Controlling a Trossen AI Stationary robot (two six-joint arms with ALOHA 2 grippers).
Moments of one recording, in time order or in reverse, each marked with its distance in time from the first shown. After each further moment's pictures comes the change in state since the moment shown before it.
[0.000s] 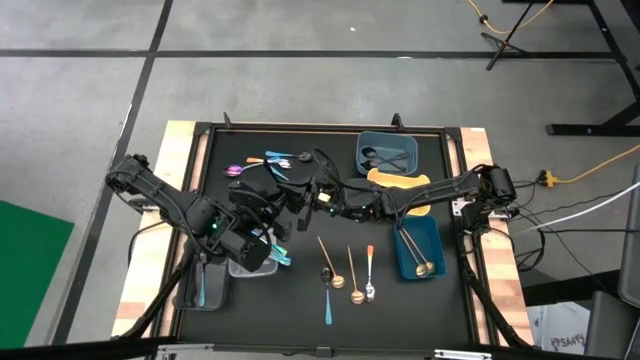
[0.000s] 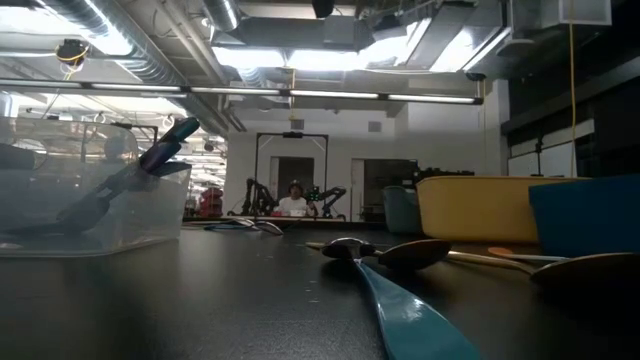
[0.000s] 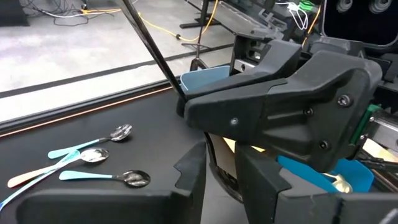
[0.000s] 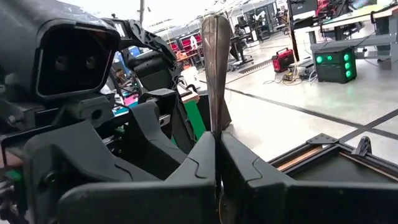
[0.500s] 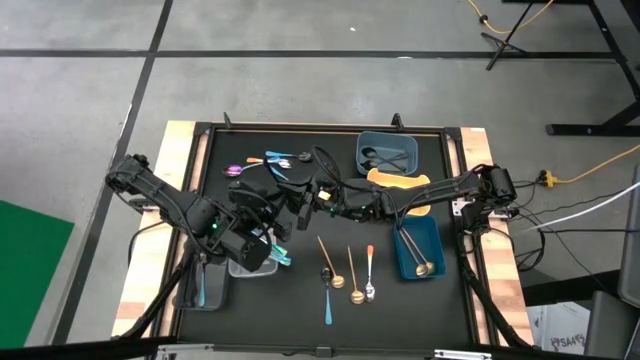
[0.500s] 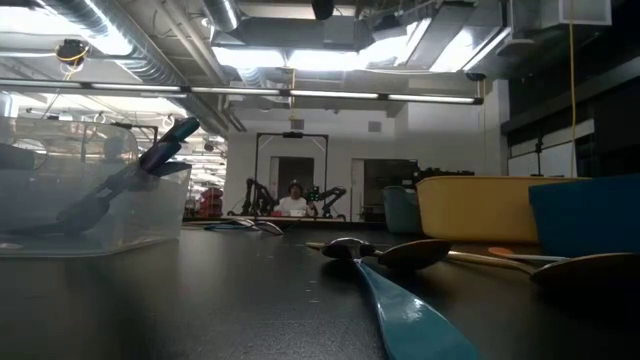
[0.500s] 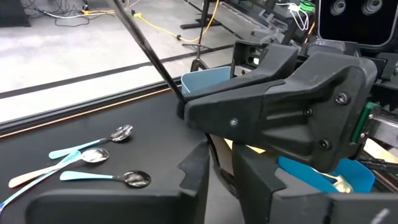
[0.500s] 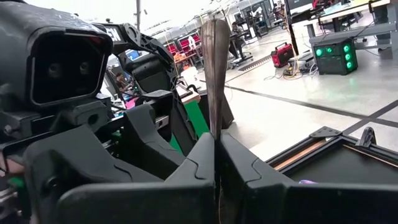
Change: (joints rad) left arm 0.000 0.000 0.000 0.000 -0.004 -0.001; right arm 0.000 0.000 0.000 -0.009 0.000 0.060
